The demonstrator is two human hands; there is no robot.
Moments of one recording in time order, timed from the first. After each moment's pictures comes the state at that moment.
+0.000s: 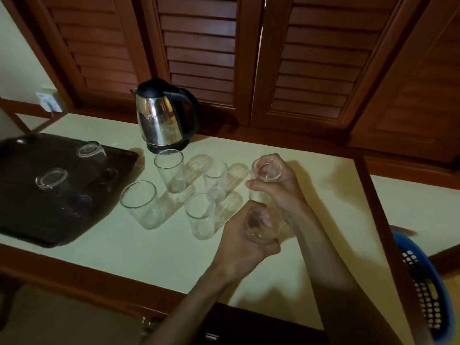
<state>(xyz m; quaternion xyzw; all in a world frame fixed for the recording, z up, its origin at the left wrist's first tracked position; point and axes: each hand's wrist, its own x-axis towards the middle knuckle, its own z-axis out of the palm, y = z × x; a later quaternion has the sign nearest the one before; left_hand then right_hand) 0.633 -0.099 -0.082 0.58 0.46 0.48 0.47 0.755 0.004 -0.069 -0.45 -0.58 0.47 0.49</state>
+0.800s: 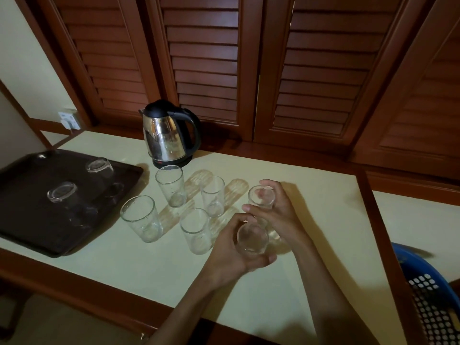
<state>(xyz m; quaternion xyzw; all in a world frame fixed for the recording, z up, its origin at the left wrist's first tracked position) 0.626 -0.088 -0.093 0.57 0.50 0.46 0.47 0.776 0.009 -0.102 -0.48 -0.57 0.49 0.44</state>
